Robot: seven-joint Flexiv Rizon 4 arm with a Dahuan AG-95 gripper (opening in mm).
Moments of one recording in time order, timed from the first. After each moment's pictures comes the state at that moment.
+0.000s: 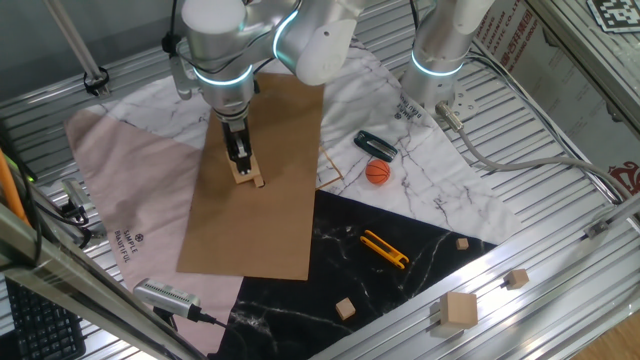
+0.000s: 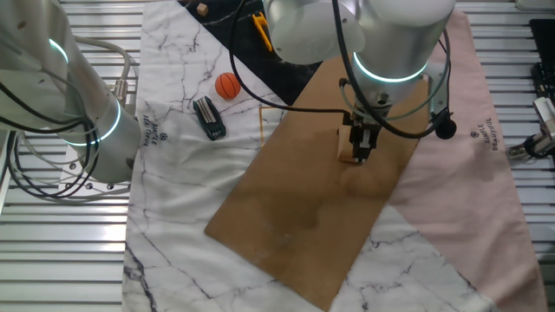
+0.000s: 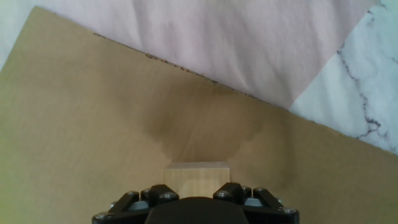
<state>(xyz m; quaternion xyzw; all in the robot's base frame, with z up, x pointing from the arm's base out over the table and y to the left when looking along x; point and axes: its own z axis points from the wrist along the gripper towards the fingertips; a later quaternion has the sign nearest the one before) 0.529 -0.005 0.062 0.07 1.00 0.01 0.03</state>
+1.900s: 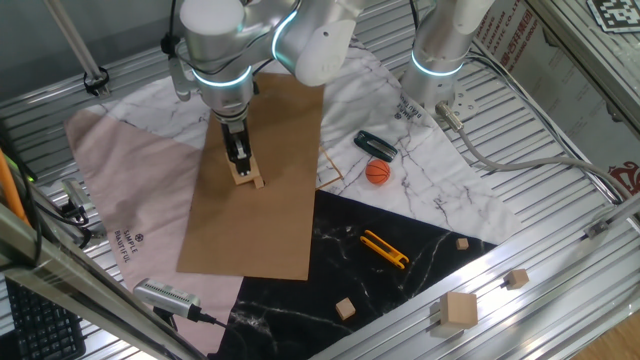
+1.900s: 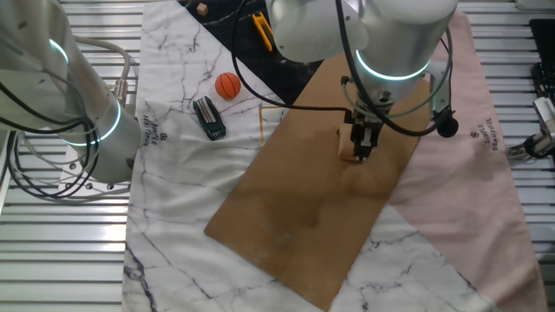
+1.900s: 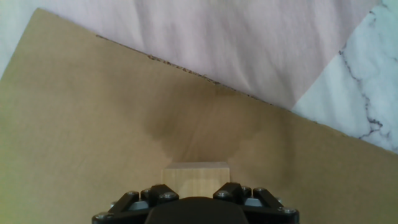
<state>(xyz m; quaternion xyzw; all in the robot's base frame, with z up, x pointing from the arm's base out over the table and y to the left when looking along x) 0.531 -0.002 0.063 0.07 1.00 0.02 0.03</state>
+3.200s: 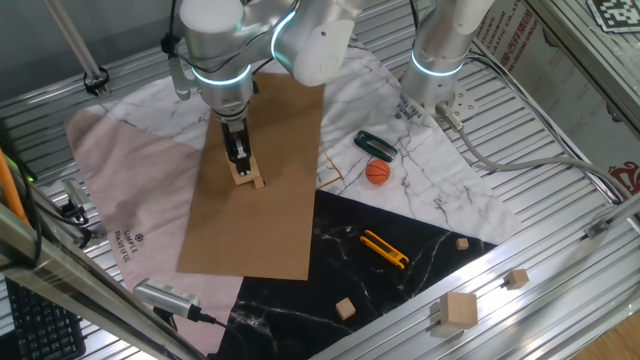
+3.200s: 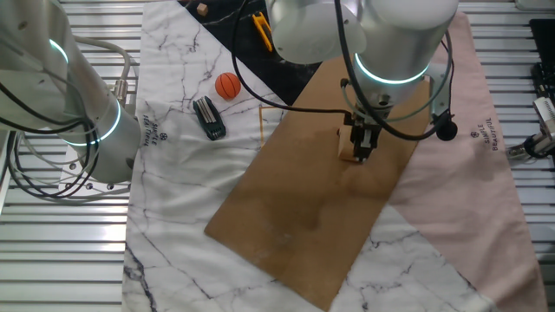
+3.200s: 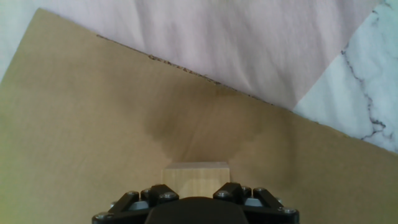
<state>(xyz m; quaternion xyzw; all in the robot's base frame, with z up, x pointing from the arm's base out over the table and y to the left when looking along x) 0.530 -0.003 0.062 0.07 1.00 0.02 0.03</state>
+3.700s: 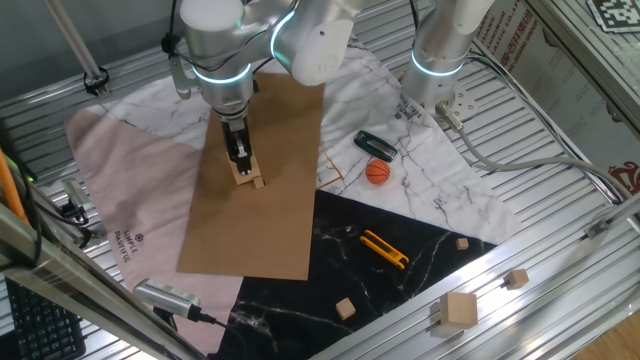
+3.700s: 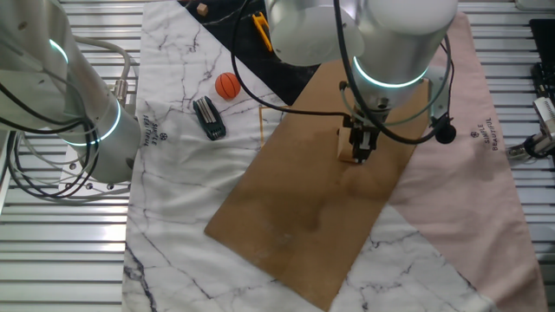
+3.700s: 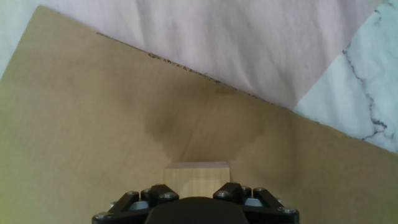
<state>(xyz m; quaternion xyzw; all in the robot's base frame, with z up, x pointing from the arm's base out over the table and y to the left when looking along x) 0.528 -0.004 0.060 0.06 1.00 0.03 0.03</state>
